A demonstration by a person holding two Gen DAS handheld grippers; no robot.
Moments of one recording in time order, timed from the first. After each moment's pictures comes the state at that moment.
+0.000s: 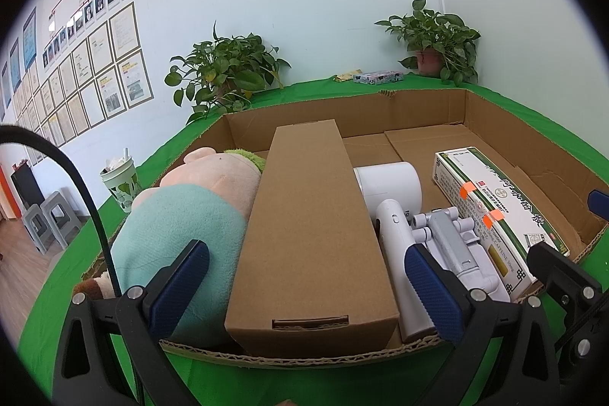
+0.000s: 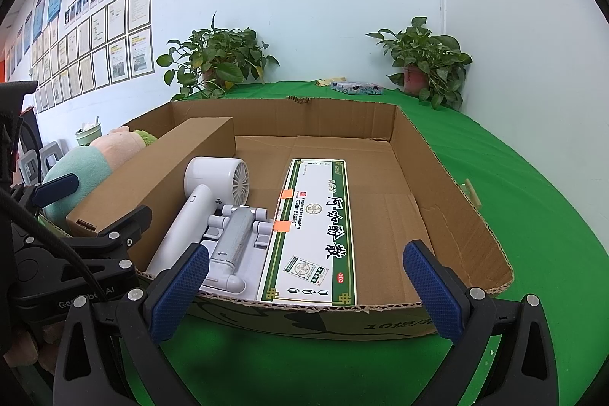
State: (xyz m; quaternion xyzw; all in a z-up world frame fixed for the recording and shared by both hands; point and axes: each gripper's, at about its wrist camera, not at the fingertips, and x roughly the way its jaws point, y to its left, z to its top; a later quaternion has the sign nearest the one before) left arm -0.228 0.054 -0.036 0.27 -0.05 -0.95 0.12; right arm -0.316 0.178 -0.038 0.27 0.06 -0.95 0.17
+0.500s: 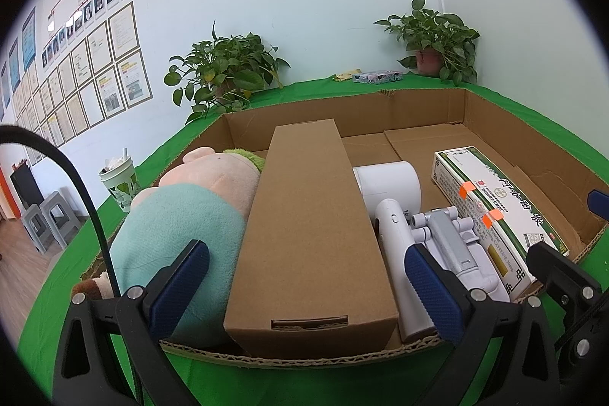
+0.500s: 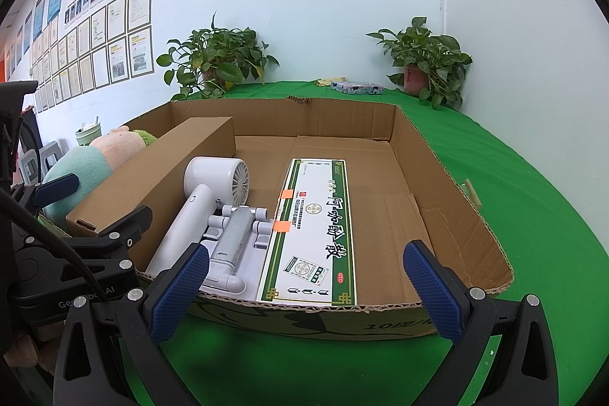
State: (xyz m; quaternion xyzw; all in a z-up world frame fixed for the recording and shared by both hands) left arm -0.228 0.055 -0.037 0.27 -0.05 -0.95 0.12; right arm -0.315 0.178 -0.037 0.27 0.06 -0.95 0.17
